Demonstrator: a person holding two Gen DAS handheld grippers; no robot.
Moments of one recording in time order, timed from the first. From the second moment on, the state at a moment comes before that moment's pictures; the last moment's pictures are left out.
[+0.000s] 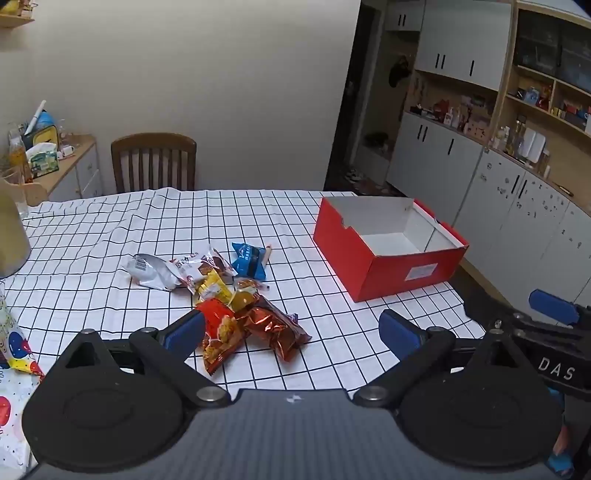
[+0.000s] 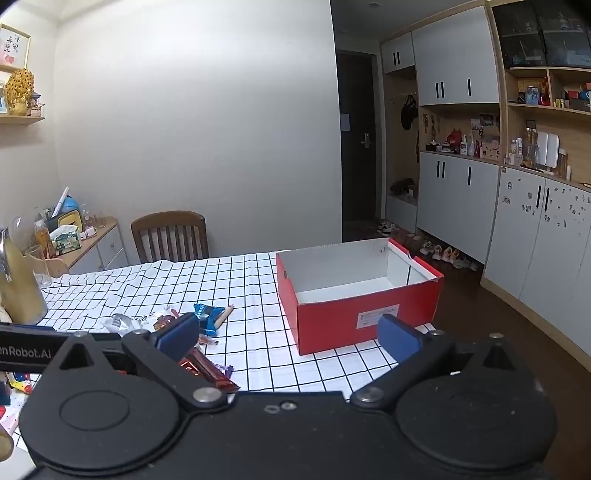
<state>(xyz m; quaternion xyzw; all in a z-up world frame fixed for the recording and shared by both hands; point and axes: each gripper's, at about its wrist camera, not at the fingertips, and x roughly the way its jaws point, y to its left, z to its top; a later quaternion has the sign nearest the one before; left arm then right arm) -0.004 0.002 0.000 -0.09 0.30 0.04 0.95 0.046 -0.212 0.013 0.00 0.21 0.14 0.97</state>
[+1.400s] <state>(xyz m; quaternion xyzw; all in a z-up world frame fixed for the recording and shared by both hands) -0.020 0.010 0.005 -0.08 0.31 0.05 0.95 0.038 -0.202 0.013 -0.01 0.23 0.16 0.96</state>
